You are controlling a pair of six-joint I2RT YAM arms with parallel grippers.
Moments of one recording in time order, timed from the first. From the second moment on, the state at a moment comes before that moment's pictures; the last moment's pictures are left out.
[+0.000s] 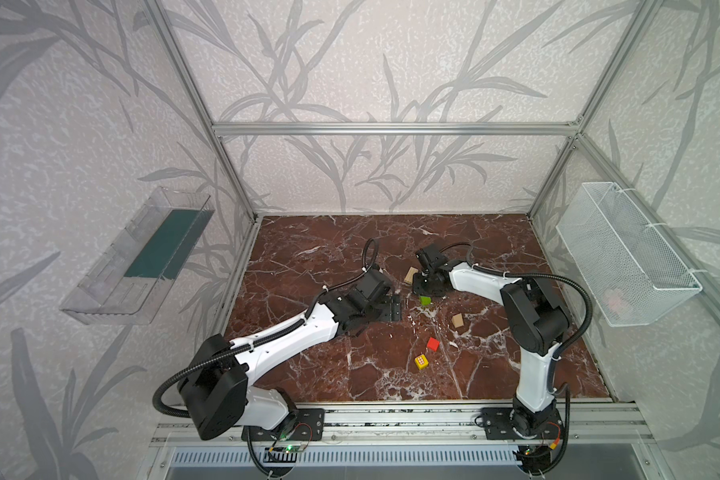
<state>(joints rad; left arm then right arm) -0.81 1.39 0.98 -0.49 -0.11 -0.71 0.54 1.98 1.29 -0.46 0.00 0.56</state>
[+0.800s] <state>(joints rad) -0.80 1.29 0.91 -0.51 -0.12 -0.71 0.60 2.01 1.36 -0.61 0.16 0.43</state>
